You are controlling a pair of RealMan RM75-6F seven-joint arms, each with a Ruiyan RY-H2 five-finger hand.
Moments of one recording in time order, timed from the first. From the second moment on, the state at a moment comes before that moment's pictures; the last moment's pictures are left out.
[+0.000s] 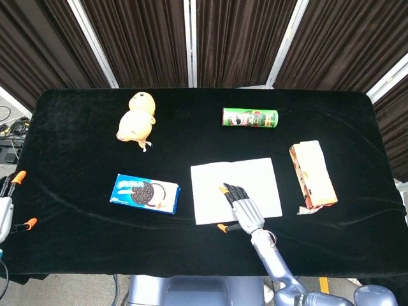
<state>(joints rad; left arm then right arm) -0.12 -1.10 -0.08 -1.67 1.24 1.35 0.19 0.46 -1.92 0.13 -1.19 -1.40 1.08 -0.04</state>
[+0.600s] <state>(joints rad) -0.13 -1.11 -0.08 -1.67 1.23 1.34 0.18 0.46 -2.03 0.15 -1.02 -1.41 1.20 0.05</state>
